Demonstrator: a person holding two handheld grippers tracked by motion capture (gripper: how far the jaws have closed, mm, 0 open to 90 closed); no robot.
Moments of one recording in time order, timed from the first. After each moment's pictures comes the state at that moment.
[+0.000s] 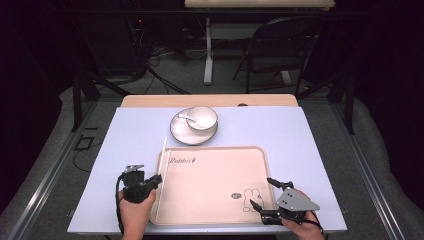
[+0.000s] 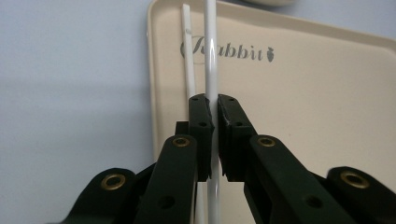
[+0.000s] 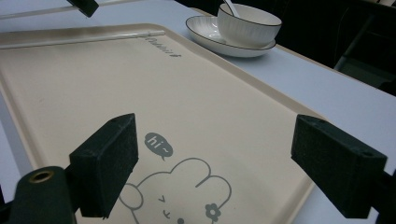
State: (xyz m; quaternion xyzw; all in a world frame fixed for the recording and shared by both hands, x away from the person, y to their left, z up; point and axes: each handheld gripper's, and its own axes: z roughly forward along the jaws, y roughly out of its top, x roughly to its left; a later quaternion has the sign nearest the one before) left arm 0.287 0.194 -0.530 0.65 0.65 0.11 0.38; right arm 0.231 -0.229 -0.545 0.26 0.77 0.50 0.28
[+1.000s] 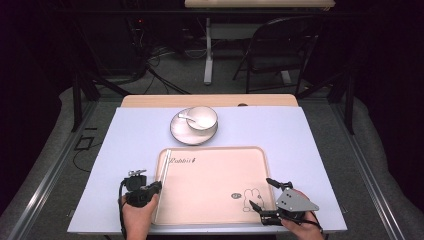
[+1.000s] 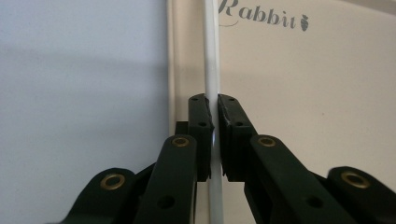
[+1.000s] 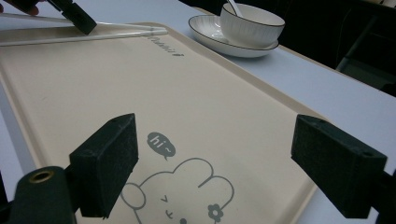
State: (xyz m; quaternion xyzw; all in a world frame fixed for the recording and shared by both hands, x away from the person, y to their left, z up) left arm 0.284 0.192 -0.546 0.64 0.68 0.10 0.34; right arm 0.231 -0.227 -0.545 0.26 0.77 0.50 0.28
